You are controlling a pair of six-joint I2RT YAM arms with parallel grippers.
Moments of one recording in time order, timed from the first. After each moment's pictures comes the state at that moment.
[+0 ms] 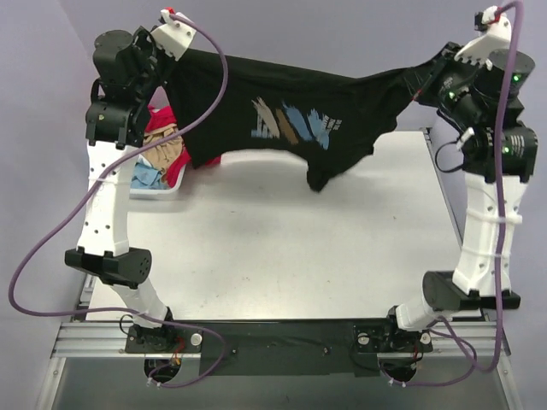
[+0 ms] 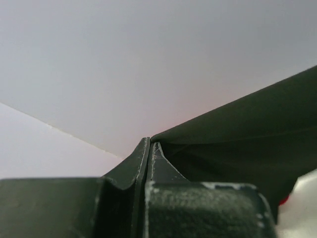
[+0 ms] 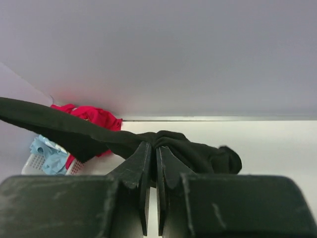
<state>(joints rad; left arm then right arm) -0.19 1.76 2.37 -0.60 -0.03 0.66 0.02 1.60 2.34 -0.82 -0.22 0.33</state>
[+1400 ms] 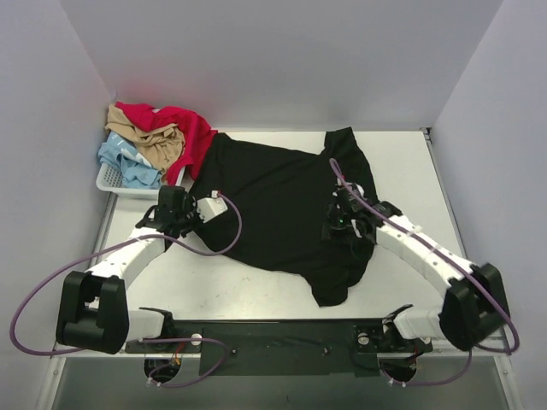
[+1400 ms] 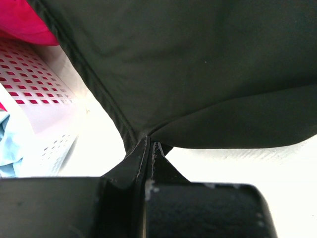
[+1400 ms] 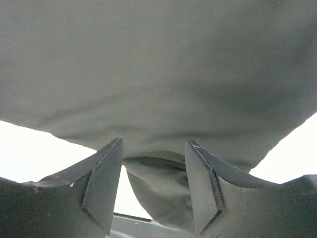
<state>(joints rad) -0.19 1.30 0.71 -0.22 0.10 0.89 0.51 1.37 0.92 -0.61 0.01 0.55</state>
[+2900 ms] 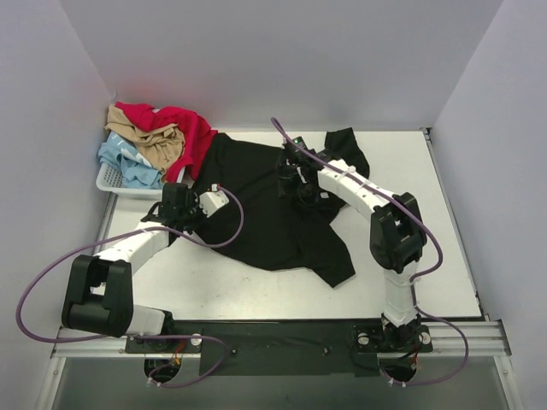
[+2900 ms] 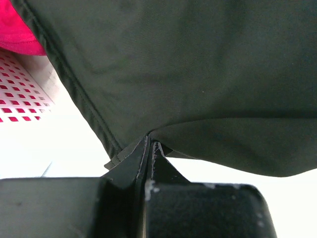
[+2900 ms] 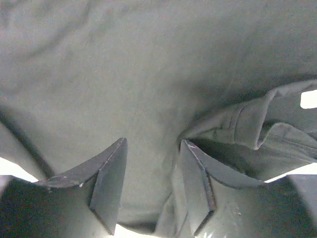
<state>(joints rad) -0.19 1.38 0.72 -0.13 0.15 0.76 0.57 2.00 1.66 -0.68 0.04 0.44</state>
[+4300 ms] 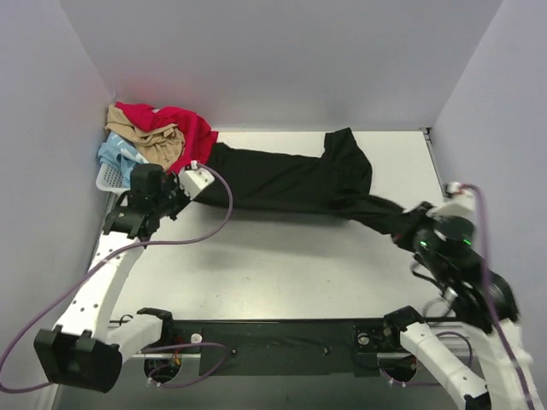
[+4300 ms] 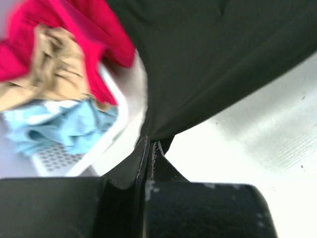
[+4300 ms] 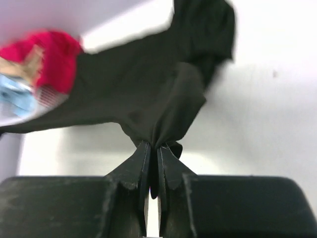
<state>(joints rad) -0.18 1.10 0.95 -0.52 0.12 0.71 0.37 0.65 0.97 -0.83 0.21 0.61</state>
